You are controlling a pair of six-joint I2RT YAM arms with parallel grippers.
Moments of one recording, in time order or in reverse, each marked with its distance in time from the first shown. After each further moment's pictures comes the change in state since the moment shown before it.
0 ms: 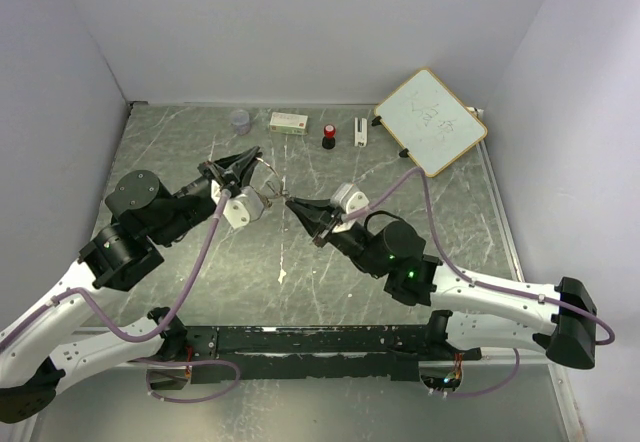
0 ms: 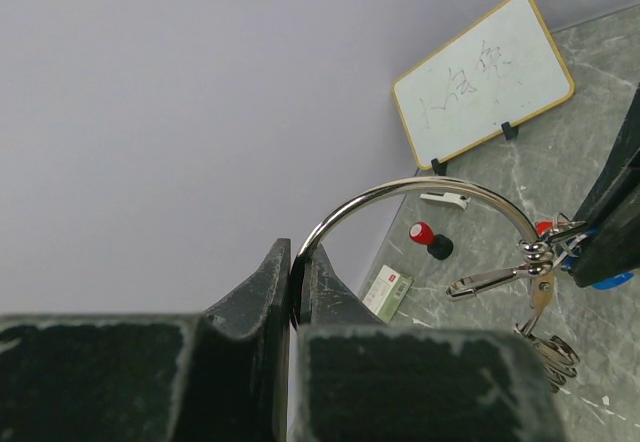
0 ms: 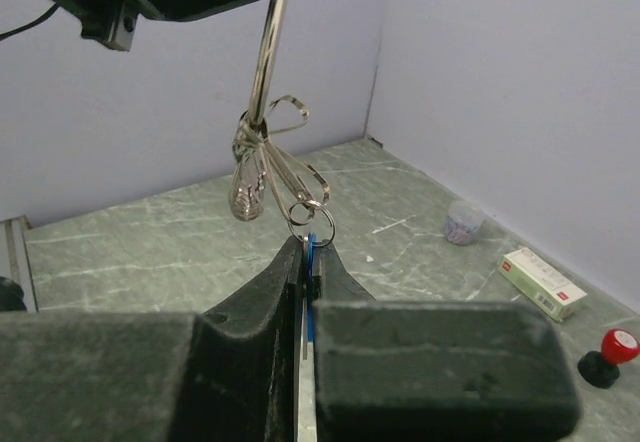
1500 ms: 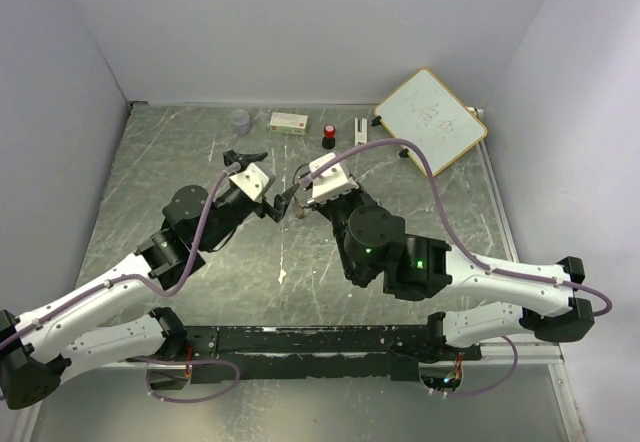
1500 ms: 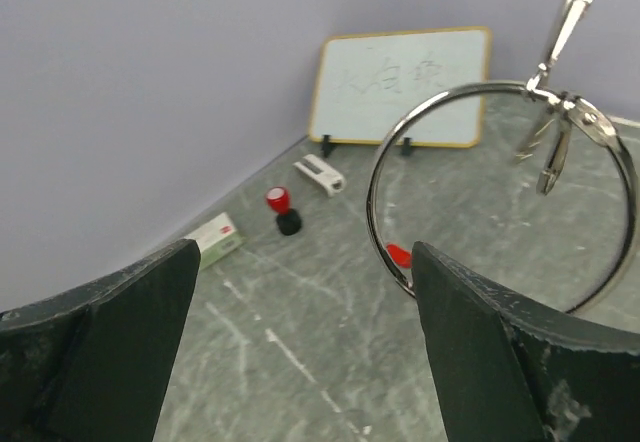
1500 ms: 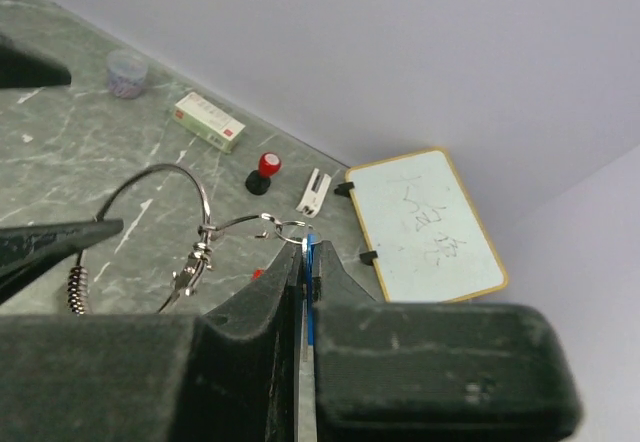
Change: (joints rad) left arm -0.024 0.084 -0.297 0.372 -0.245 -0.545; right arm 0.241 0.157 0.586 -0.696 1.005 -0.344
